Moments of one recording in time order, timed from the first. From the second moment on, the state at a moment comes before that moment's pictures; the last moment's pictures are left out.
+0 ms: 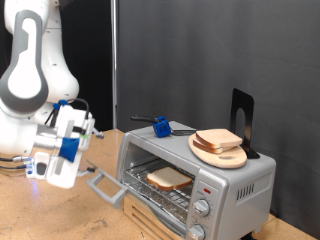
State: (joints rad) arm -1.18 -0.08 0.67 -2.61 1.24 1.69 -0.45
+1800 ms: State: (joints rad) arm -1.11 -0.45 0.65 -2.71 1.28 1.46 -0.28
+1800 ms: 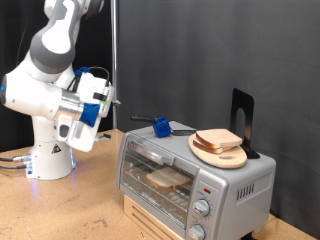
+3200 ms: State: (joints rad) arm -1.17 0.08 0.70 -2.31 1.06 1.78 -0.20
